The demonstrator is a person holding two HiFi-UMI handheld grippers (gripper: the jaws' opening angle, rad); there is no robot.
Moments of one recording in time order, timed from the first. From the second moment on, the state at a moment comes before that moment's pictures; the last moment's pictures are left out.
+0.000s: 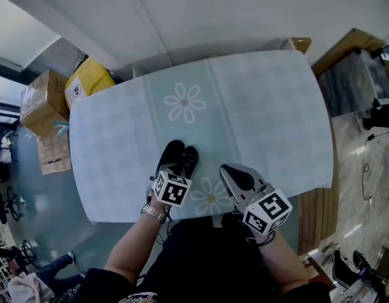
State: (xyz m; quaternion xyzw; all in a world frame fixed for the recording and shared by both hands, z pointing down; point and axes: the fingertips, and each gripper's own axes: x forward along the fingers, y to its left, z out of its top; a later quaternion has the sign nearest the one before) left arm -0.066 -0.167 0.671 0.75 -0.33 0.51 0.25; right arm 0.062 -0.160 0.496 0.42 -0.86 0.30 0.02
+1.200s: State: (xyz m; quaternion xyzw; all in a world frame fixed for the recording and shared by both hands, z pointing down) left arm -0.071 -0.150 0.573 0.79 -0.46 0.36 0.21; right arm 0.080 -0.132 0.454 0.38 -0.89 0.24 0.01
